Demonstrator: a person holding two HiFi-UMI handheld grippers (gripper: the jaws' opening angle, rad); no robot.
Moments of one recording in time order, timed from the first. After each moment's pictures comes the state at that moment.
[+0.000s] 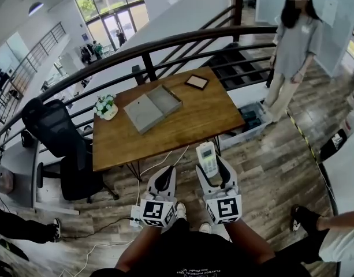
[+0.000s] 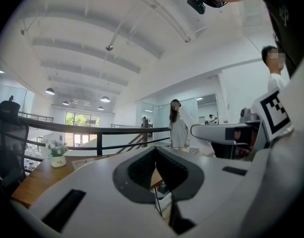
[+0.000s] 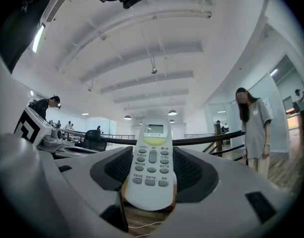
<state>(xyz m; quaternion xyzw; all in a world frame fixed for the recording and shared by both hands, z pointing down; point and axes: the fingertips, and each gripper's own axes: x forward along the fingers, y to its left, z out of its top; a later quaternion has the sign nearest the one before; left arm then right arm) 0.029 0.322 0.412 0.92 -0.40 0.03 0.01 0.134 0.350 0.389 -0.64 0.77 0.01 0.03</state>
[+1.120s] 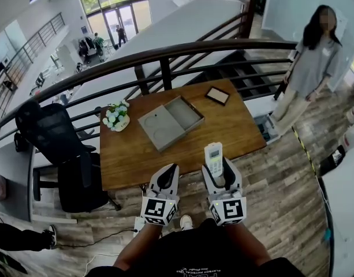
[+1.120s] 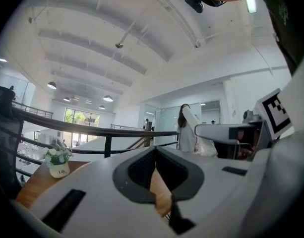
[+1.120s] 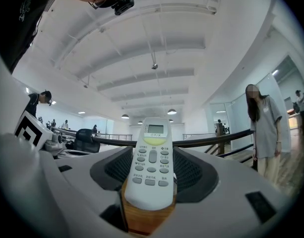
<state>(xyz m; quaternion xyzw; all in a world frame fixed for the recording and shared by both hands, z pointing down) -0.062 0.145 0.405 0.92 -0.39 0.00 0.04 0.046 0.180 0.375 -0.65 0.76 0.01 0.02</state>
